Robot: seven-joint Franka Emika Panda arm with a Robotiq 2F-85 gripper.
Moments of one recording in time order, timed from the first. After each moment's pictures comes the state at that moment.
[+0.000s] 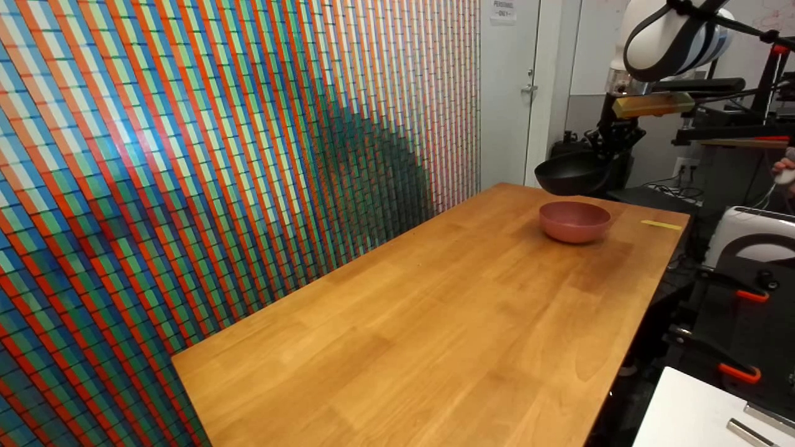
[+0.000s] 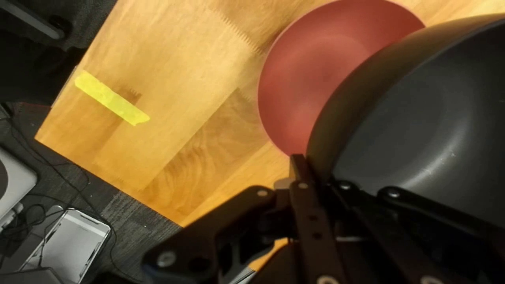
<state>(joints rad) -0.19 -0.02 -0.22 -2.48 -0.16 2.62 0.48</state>
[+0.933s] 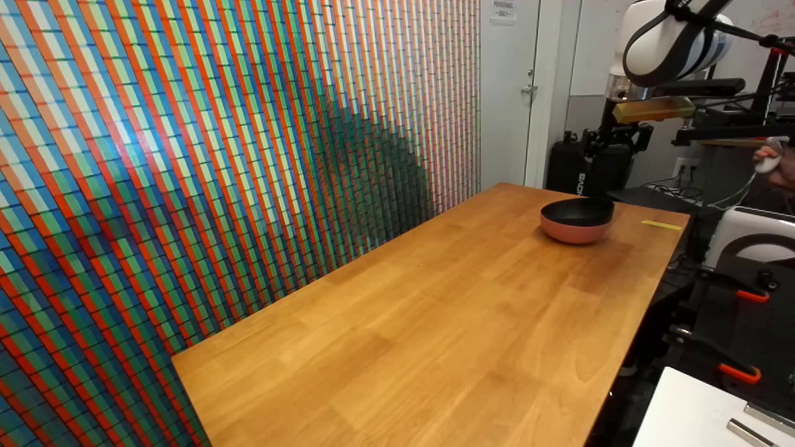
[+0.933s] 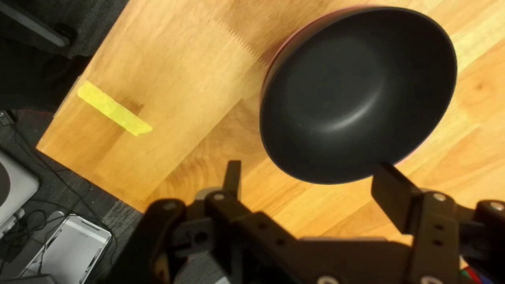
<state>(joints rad) -0.20 -0.01 -0.21 -2.49 -0.16 2.62 0.47</state>
